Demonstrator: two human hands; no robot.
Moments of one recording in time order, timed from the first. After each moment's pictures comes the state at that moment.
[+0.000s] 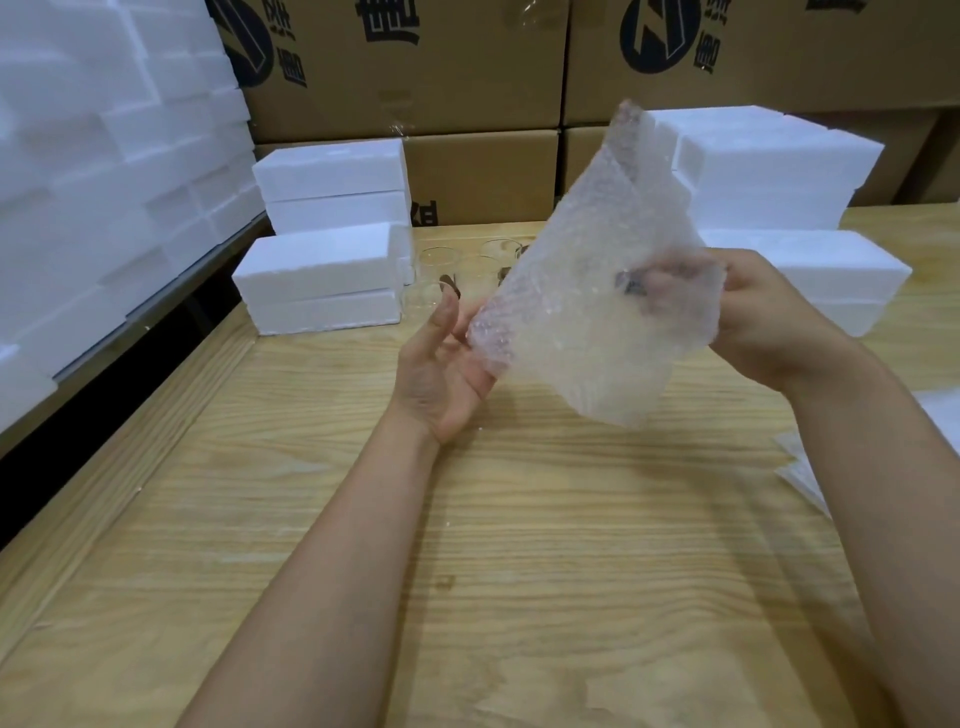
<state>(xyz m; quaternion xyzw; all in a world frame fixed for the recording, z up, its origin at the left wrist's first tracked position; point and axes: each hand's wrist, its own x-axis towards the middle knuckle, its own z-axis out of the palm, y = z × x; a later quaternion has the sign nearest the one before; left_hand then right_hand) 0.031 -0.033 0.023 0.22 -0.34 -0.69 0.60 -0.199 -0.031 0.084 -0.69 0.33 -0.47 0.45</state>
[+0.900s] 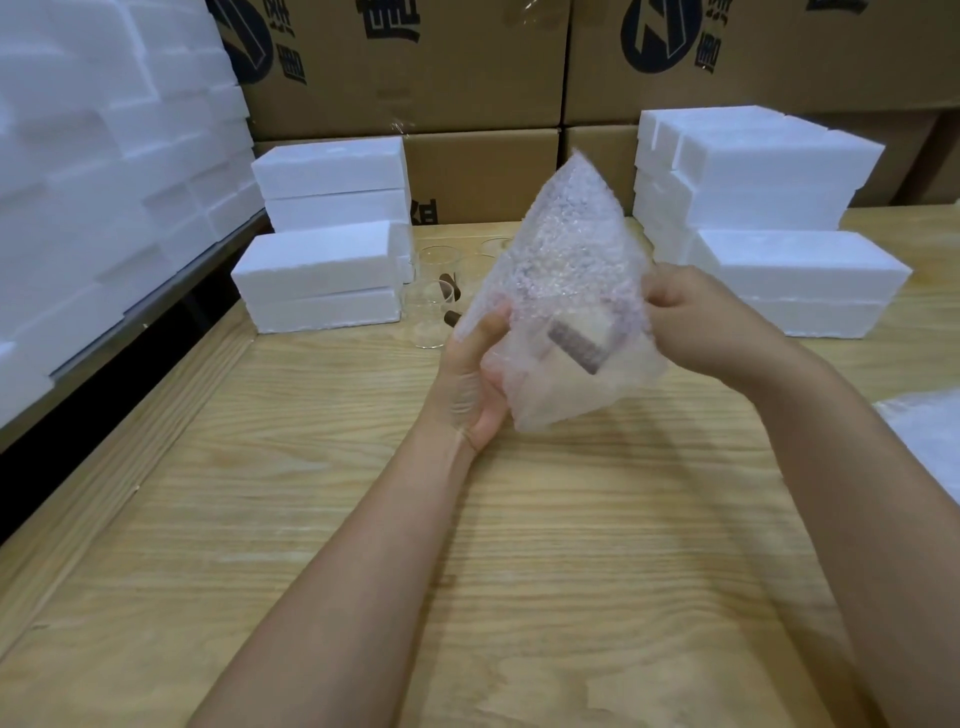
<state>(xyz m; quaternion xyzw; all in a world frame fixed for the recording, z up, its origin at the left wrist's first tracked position) 0.002 -0.025 0.025 0.19 -0.36 -0.68 0.61 -0.180 -0.043 0.077 -0.75 0.53 -0.31 0.24</state>
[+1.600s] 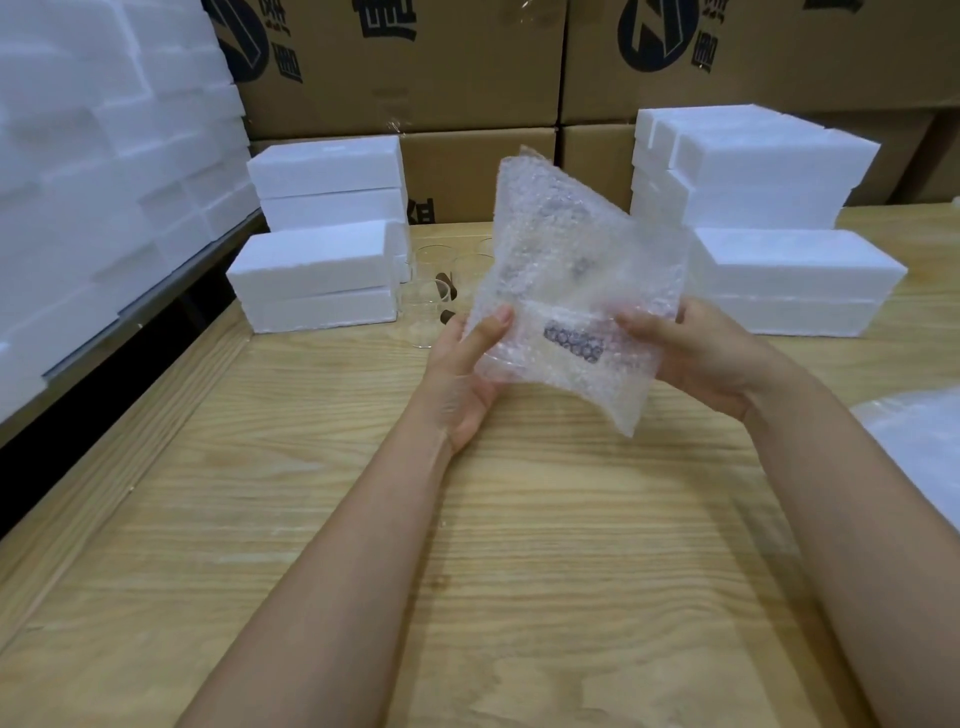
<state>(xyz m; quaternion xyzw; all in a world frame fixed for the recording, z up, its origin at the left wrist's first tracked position) 0.014 -0.031 0.021 0.28 -0.36 -0.66 0.60 -0.199 -0.057 0.041 -0.60 0.36 -0.41 0.57</state>
